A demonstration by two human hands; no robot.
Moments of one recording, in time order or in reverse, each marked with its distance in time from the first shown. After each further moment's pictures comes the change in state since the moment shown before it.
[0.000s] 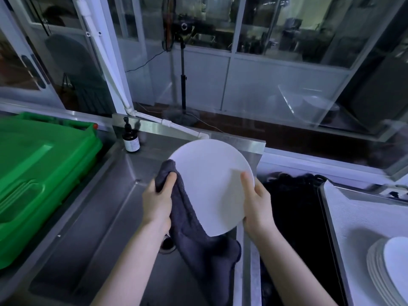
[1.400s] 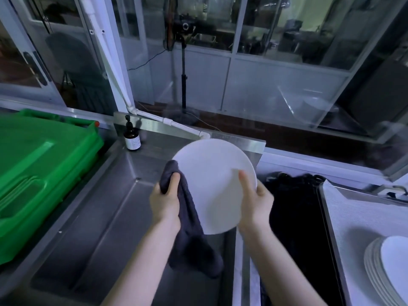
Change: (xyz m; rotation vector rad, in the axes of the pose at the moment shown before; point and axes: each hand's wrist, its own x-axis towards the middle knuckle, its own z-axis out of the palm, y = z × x) left_hand -0.015 -0.004 0.004 -0.010 0.063 -0.019; right_hand -0.005 0.002 0.008 0.051 0.192 0.016
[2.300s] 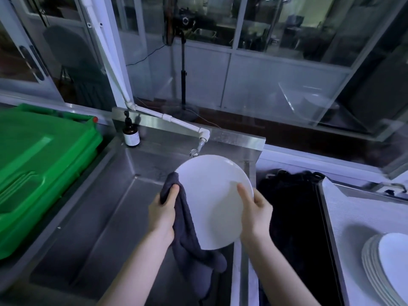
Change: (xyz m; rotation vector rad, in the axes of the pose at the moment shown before) left_hand 0.011 -0.041 -0.018 0.096 -0.008 -0.125; right_hand -0.011 0.025 -0.015 -0.066 -0.024 -0.002
